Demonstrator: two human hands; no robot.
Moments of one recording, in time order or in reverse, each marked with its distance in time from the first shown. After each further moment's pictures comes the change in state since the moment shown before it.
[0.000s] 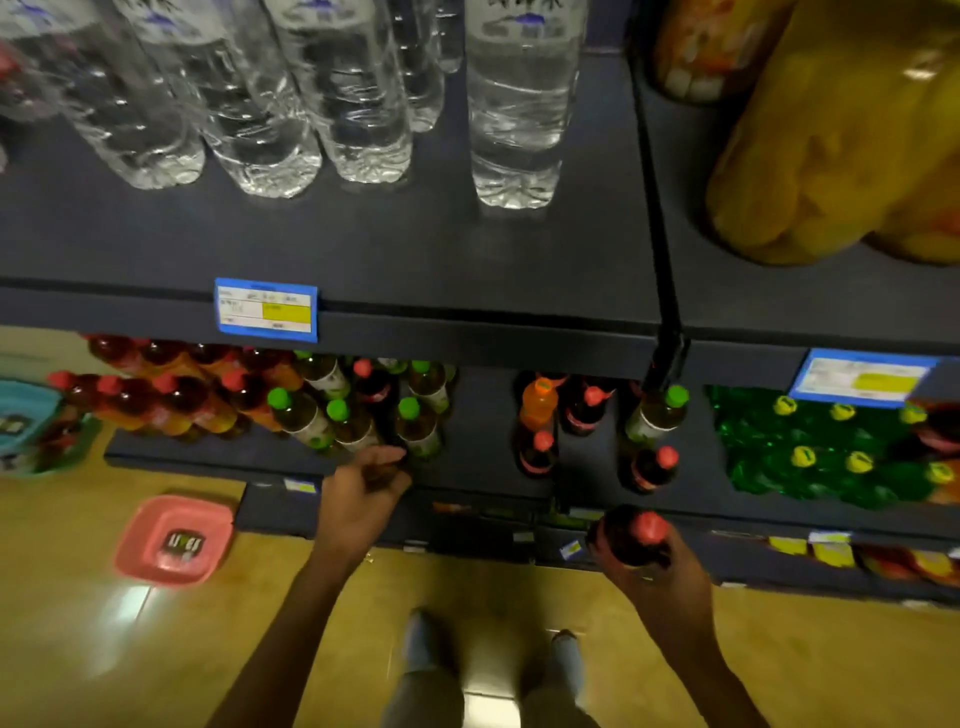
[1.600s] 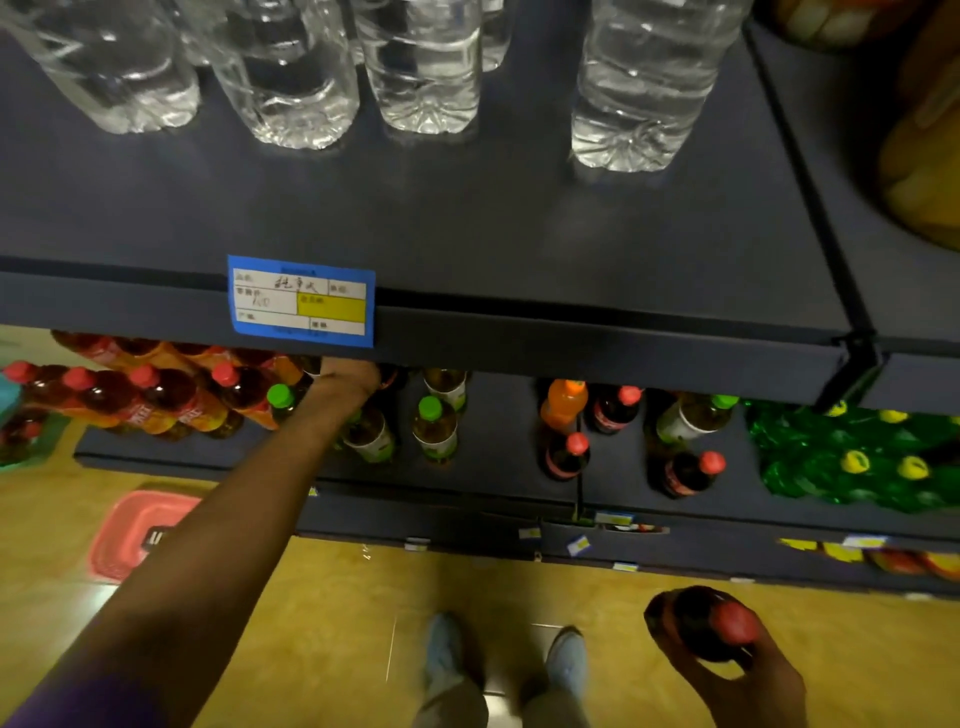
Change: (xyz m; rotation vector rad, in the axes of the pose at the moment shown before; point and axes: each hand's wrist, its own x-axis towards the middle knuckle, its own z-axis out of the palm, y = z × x) left_hand 0.157 0.029 -0.025 0.489 -0.140 -0.147; right_hand -0.045 0.036 0.004 -0.082 0.061 0.192
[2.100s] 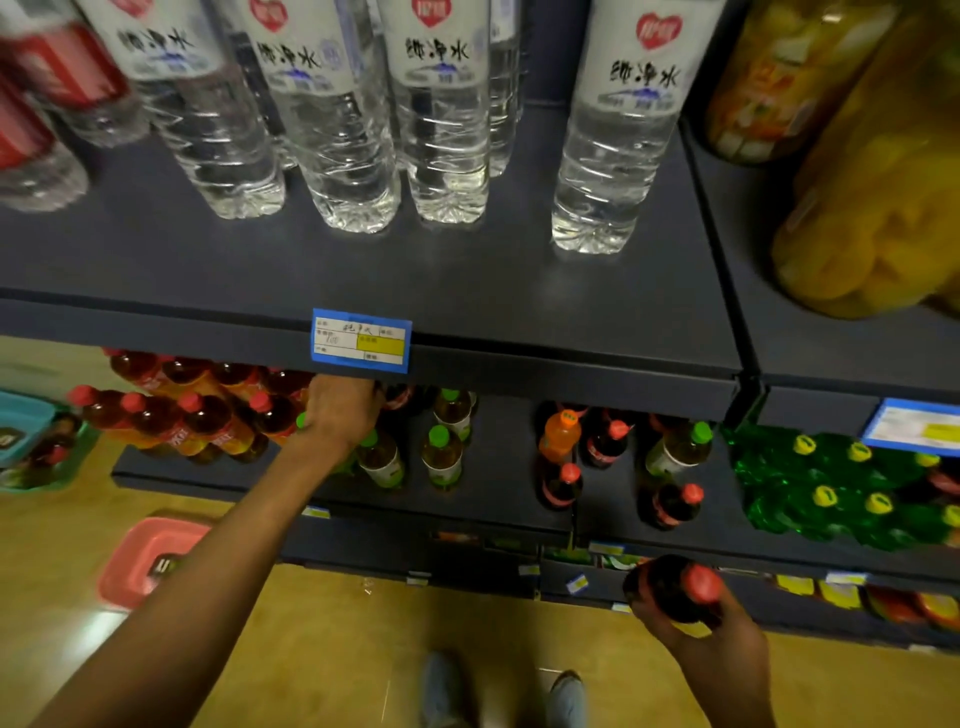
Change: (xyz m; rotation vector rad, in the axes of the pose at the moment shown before) left_hand -0.055 -0.004 -0.056 0.093 0.299 0.414; right_hand 0.022 -0.044 0.000 0.087 0.074 -0.135
